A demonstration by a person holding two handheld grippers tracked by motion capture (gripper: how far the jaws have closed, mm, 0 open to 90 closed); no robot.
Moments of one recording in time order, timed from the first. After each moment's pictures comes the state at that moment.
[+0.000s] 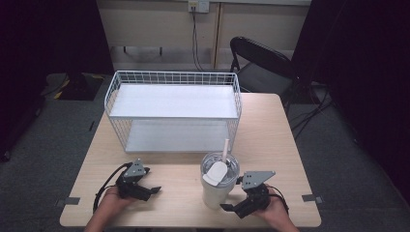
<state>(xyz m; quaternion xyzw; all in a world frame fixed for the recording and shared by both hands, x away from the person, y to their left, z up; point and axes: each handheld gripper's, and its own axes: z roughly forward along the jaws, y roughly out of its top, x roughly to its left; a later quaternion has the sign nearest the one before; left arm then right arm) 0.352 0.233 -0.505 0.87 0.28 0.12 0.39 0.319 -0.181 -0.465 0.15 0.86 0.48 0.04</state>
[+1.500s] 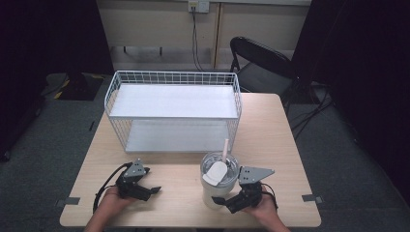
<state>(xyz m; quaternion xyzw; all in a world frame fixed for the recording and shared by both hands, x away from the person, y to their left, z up) 0.352 0.233 -0.505 0.87 0.28 0.12 0.39 0.324 -0.163 -0.460 0.16 0.81 0.56 0.06</state>
